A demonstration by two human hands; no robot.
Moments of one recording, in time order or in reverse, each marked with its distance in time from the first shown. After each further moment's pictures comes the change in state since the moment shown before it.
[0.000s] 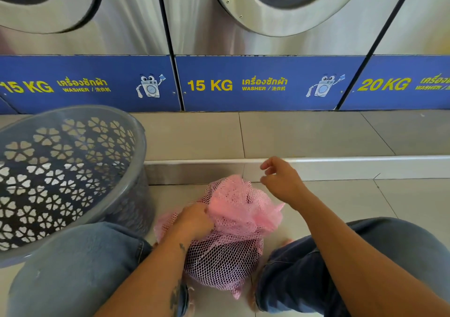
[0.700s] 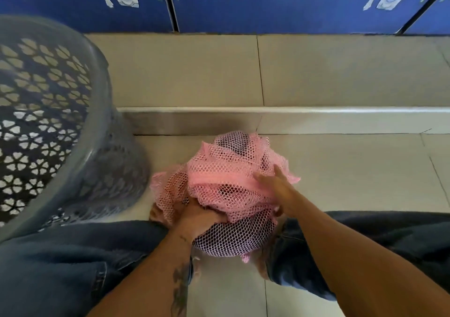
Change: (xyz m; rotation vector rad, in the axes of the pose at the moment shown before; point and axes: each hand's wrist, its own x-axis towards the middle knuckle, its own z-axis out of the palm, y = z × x) left_hand 0.083 -0.090 0.098 -0.363 -0.145 -0.422; right_hand 0.054 0.156 0.138 0.390 -0.339 0.559
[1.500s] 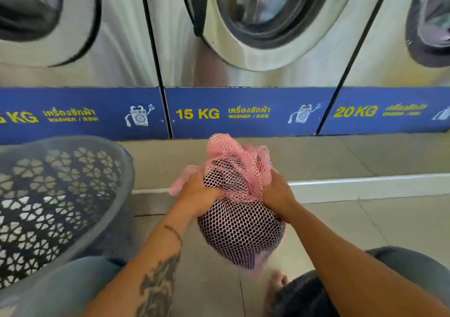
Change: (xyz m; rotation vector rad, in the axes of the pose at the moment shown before) left_hand -0.178 0.169 -0.093 -0.152 0.196 0.745; right_hand -0.165 -0.152 -0.052 -0.378 0.468 -0.645
